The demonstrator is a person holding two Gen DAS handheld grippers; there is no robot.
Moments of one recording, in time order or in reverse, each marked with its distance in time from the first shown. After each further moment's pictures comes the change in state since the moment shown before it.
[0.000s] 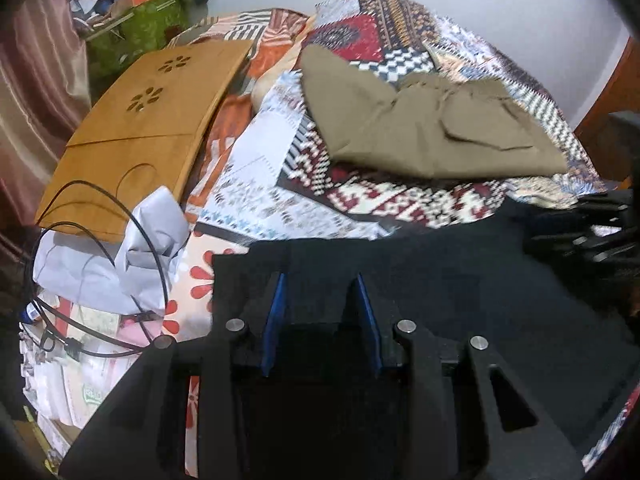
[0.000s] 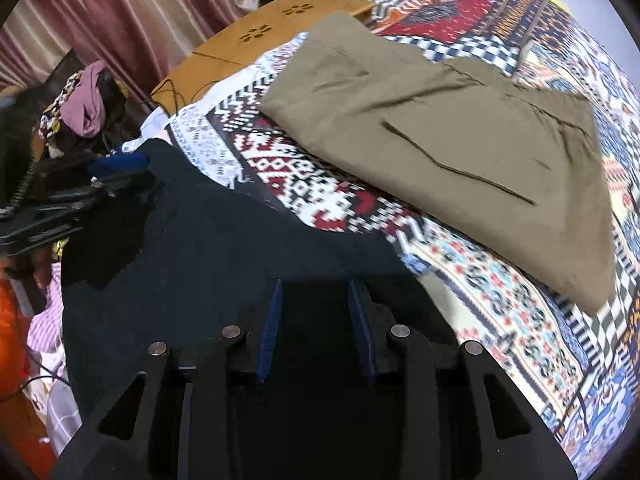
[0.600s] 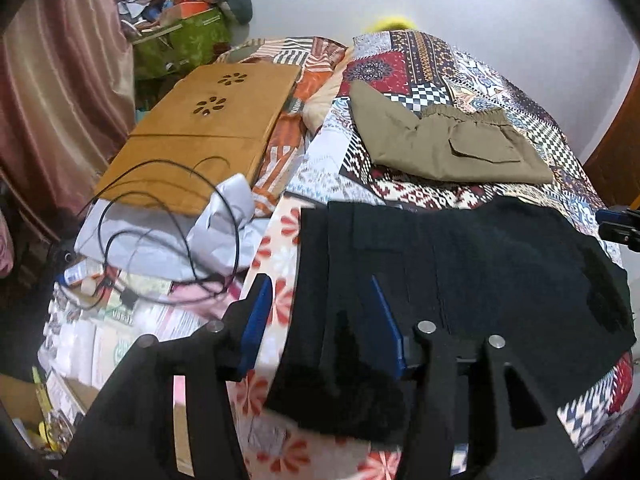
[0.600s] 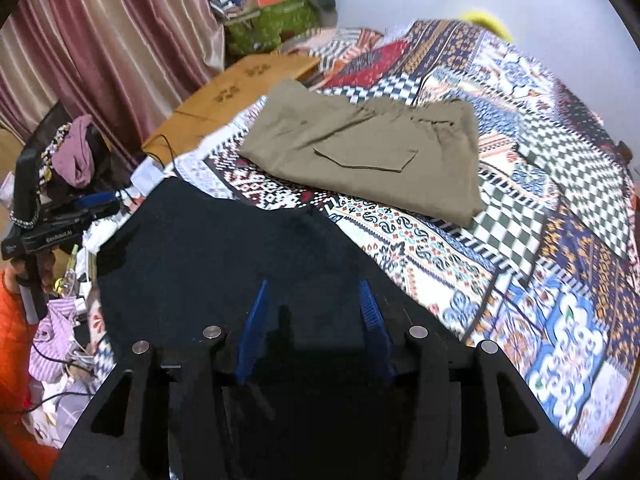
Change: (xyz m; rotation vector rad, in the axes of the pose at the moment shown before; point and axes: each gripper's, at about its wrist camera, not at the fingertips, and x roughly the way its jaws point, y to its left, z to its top) left arm -0.097 0.023 -0.055 -0.078 -0.096 0.075; right arm -0.110 0.005 -0.068 0.102 -0.208 -0.084
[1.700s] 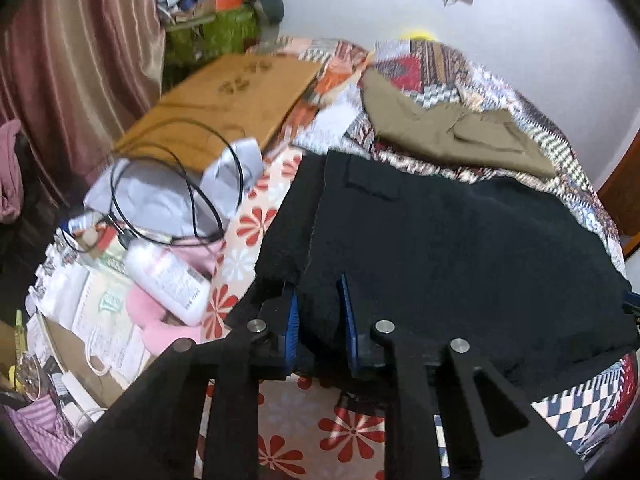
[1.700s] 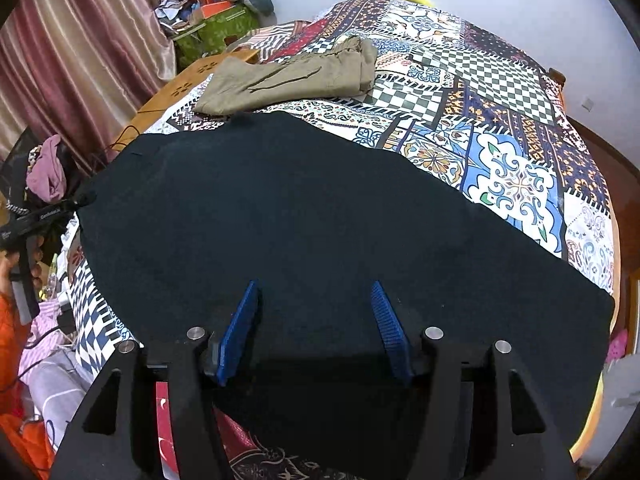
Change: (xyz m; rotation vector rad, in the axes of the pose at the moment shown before) left arm -0.011 -0.018 -0.059 -0.110 -0.069 0.045; right arm -0.035 -0.029 -0.128 0.160 -0.013 -0.129
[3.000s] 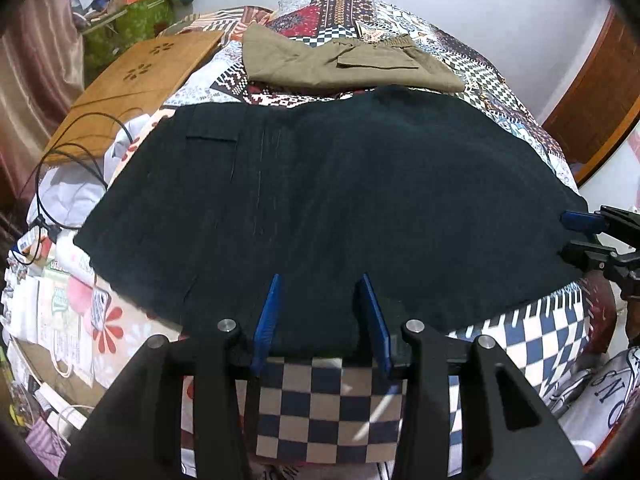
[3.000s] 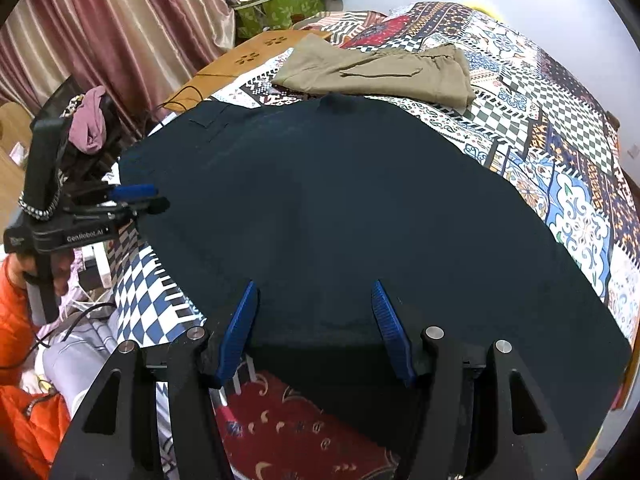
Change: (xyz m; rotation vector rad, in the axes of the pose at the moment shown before) left arm 0.002 -0.081 -0.040 0.190 0.159 -0.186; right arm 0.010 0.062 0.002 -0.158 0.047 0.116
